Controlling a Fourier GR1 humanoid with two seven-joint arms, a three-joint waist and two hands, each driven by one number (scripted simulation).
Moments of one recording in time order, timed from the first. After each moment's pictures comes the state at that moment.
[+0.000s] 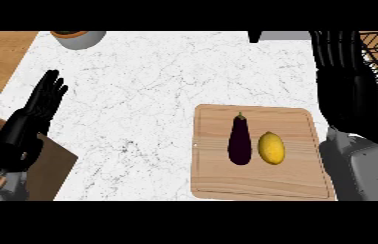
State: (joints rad) left arm -0.06 0.55 -0.13 -1.68 0.34 0.18 0.00; right arm -0.38 -0.26 0.04 -1.68 -0.24 -0.12 -0.21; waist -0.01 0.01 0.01
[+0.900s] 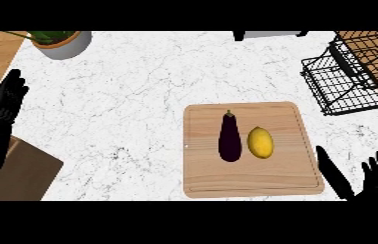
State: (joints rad) left arm 0.00 0.67 -0.09 -1.77 0.18 0.33 0.11; right arm 0.24 -0.03 -0.13 -1.64 0.03 -0.87 0.03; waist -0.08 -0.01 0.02
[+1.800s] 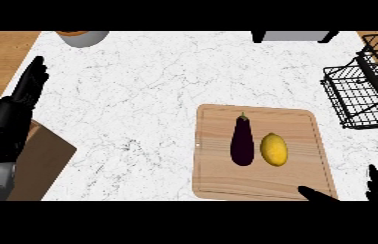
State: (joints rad) left arm -0.13 0.65 -0.17 -1.73 0.13 0.33 0.17; right arm 0.40 -0.32 0.13 -1.94 0.40 -0.57 0.91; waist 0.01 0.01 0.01
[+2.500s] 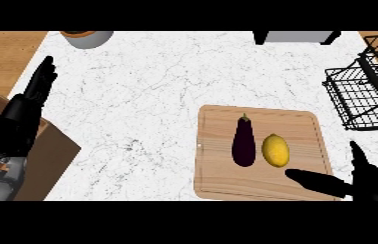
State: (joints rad) left arm -0.16 0.62 -0.20 -1.67 0.10 0.33 0.16; right arm 0.17 -0.31 0.14 -1.97 0.49 -0.34 1.24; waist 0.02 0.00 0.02
